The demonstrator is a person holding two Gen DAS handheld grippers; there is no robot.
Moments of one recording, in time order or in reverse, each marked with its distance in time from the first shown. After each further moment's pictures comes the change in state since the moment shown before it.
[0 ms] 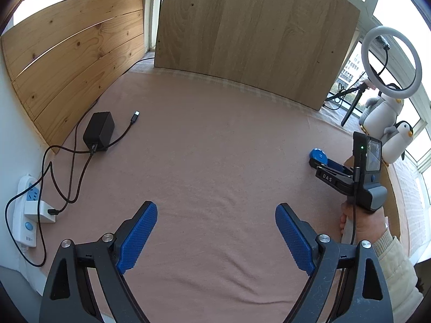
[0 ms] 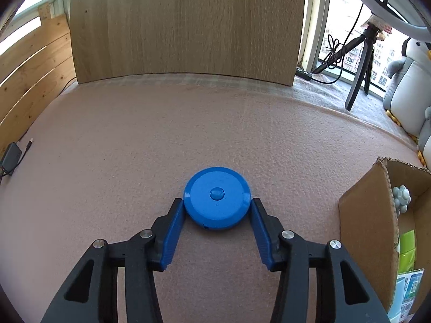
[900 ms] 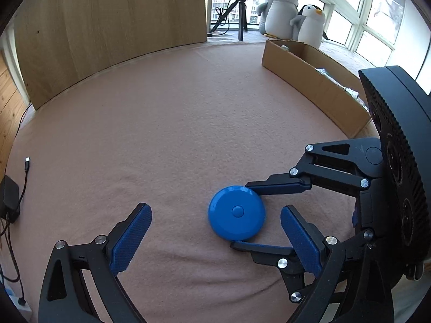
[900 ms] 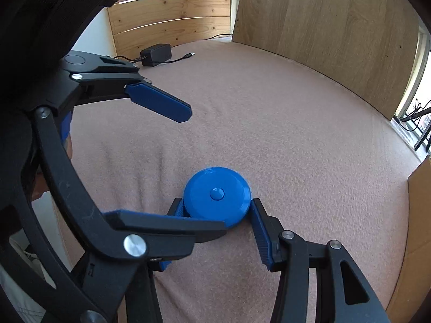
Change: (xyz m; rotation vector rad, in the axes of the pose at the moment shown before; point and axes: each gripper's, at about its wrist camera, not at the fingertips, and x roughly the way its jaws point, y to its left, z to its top) left arm 0.080 -0.083 -0.079 0.643 0.094 -0.278; right arm -0.100 0.142 -0.139 -0.443 -0.008 0.298
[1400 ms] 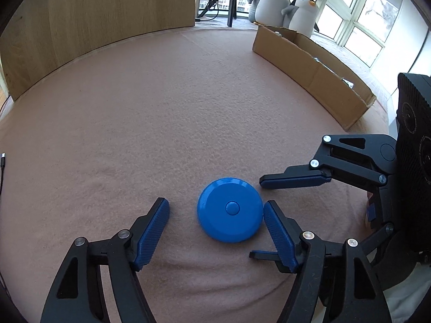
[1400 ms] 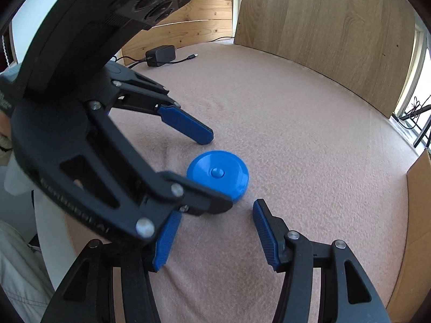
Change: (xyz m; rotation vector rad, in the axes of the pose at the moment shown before) left arm 0.027 0.009 0.002 -0.013 0.054 -0.115; right arm -0.004 0.001 -0.011 -0.017 -0.020 0.008
